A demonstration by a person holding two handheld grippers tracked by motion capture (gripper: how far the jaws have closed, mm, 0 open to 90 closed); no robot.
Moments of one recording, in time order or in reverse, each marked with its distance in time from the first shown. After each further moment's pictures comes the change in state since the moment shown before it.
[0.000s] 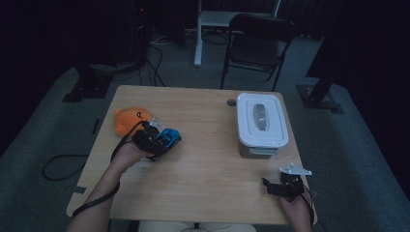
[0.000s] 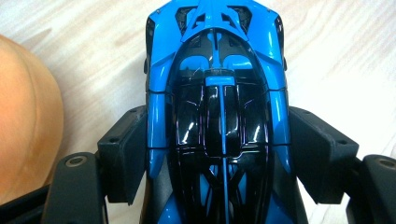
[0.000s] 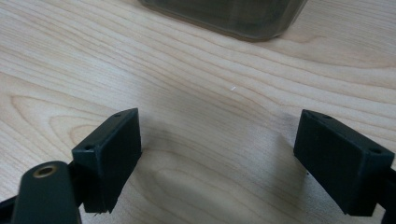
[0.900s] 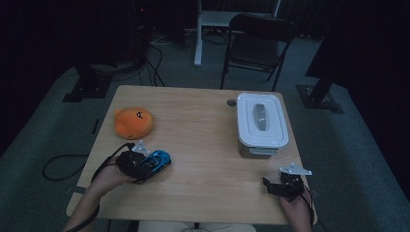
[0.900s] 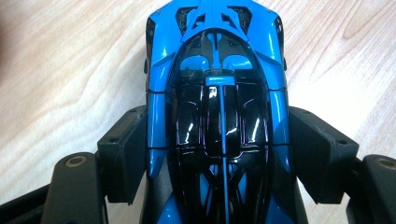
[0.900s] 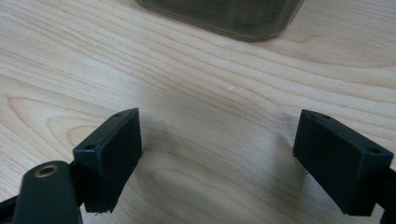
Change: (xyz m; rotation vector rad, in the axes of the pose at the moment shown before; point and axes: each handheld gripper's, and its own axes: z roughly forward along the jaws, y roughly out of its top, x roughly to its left) left arm -0.018 -0.074 -0.021 0.016 -0.081 0.080; right arm 0.000 0.000 0.000 -0.001 -0.005 0.004
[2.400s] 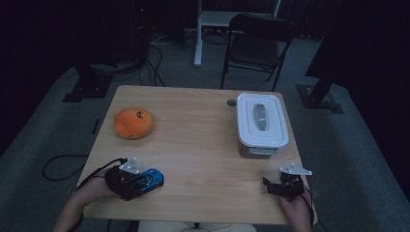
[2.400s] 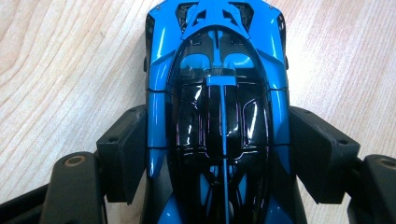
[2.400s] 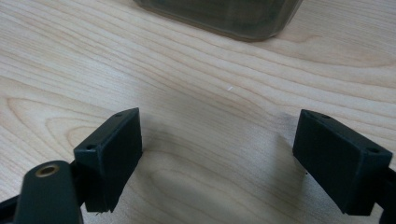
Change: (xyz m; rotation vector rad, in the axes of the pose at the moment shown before) left arm -0.003 -0.048 0.001 0.052 -0.143 0.189; right arm 0.000 0.000 0.000 -0.001 -0.003 0.002
